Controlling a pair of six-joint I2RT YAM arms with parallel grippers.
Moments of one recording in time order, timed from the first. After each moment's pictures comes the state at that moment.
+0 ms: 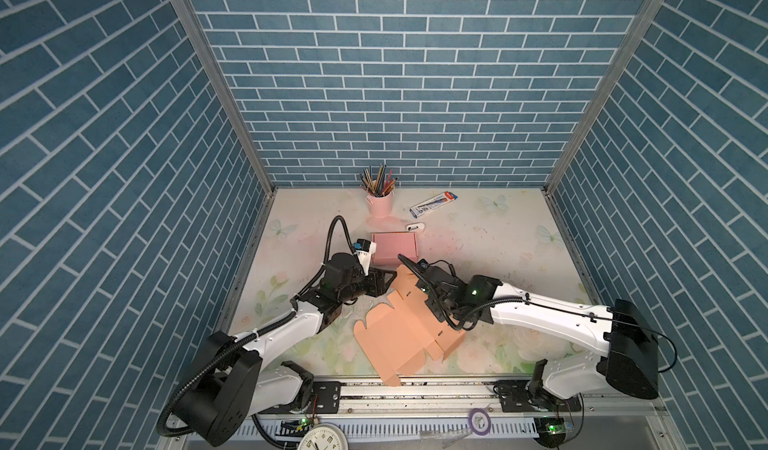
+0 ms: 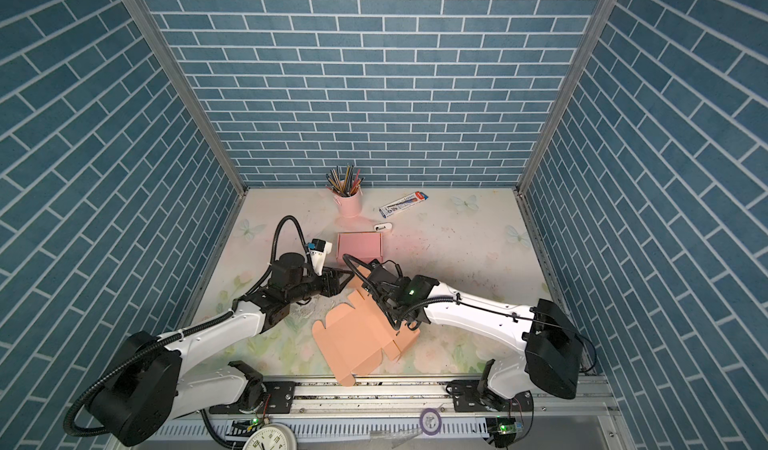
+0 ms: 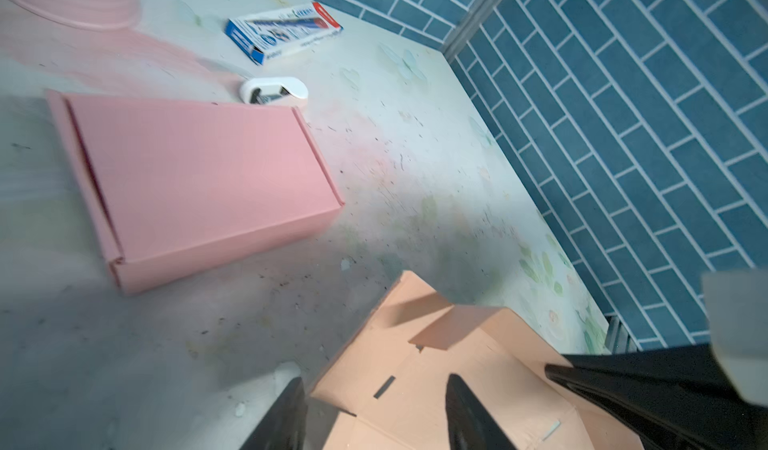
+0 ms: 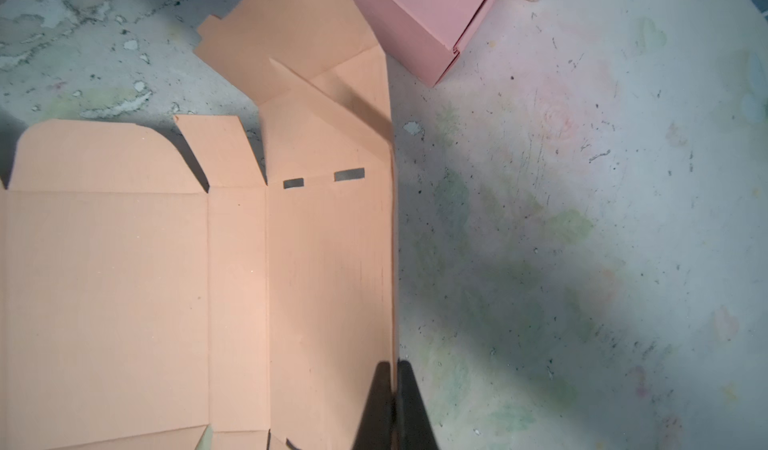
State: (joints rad) left arm -0.46 1.22 0.49 0.26 0.39 -0.50; right arm 1.12 1.44 1.05 -0.74 0.40 0.25
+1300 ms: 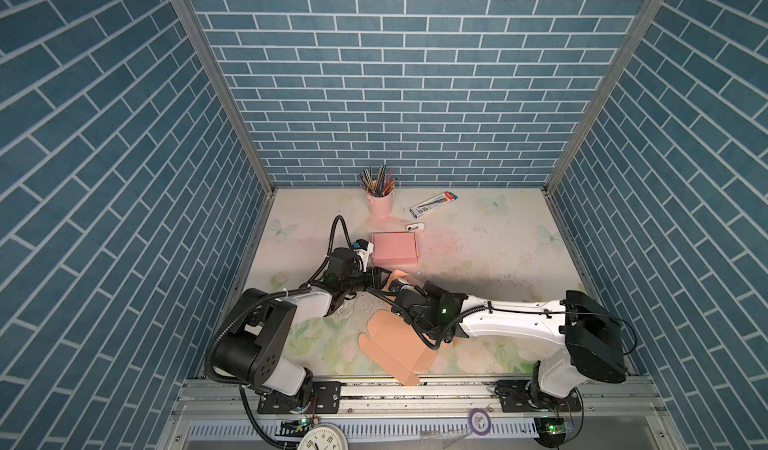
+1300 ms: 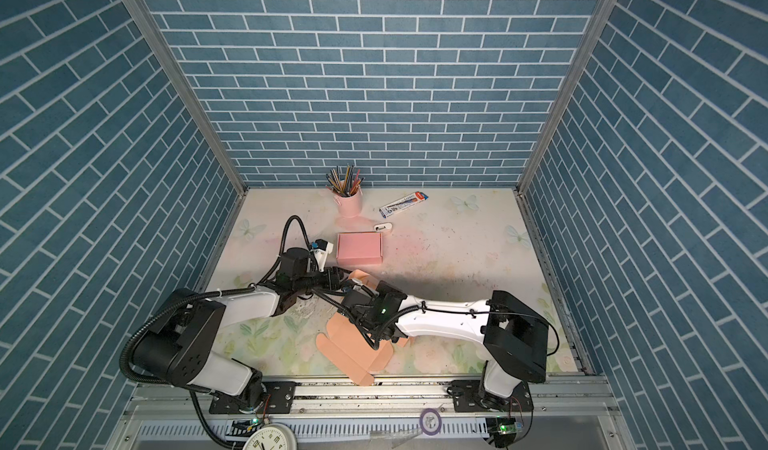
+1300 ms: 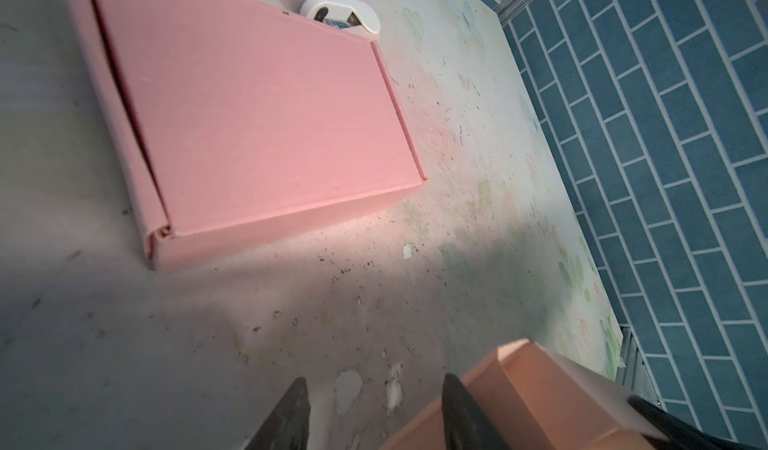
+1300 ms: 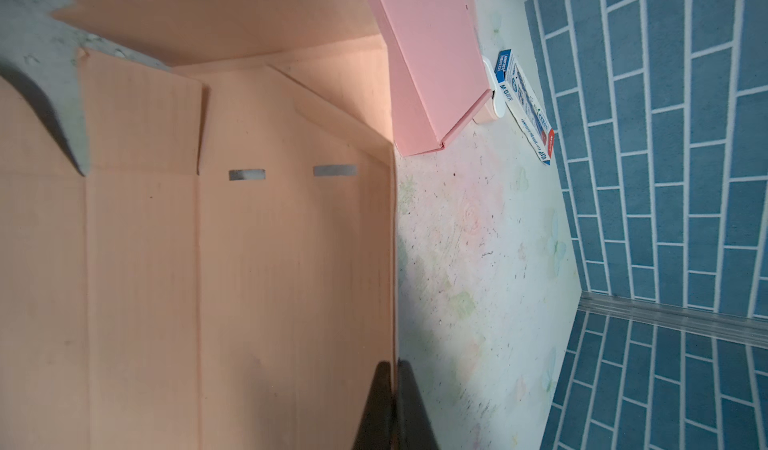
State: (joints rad) left arm -0.40 1.50 0.52 0.36 0.50 -0.51; right arm 1.27 1.62 1.04 -0.57 0.78 -0.11
